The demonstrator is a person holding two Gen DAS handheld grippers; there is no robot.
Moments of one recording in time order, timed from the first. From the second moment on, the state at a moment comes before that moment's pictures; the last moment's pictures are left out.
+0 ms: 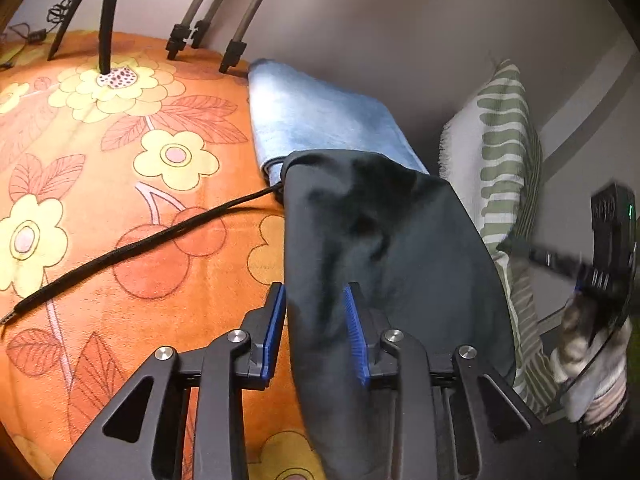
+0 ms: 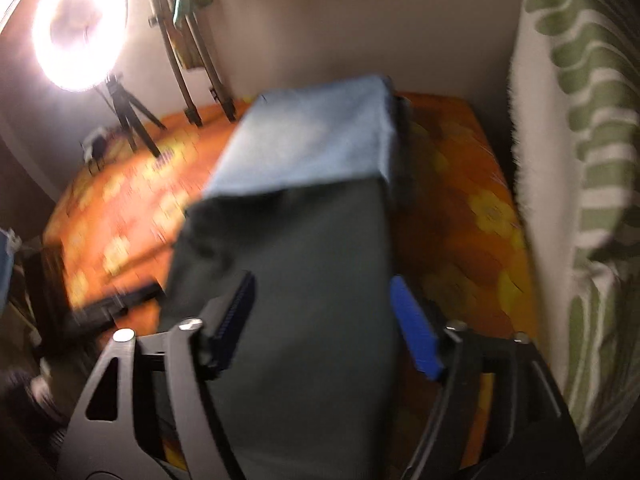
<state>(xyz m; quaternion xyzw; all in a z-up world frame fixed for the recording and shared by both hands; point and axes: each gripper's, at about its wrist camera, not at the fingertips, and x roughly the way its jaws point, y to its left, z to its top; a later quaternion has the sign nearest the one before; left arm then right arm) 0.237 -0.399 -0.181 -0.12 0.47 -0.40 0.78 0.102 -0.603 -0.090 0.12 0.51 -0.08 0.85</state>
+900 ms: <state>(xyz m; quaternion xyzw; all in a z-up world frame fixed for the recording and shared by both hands) 0.240 -0.431 -0.195 -0.09 0.49 -0.38 0.78 0.088 -0.653 -0.197 0.31 0.52 0.03 0.80</state>
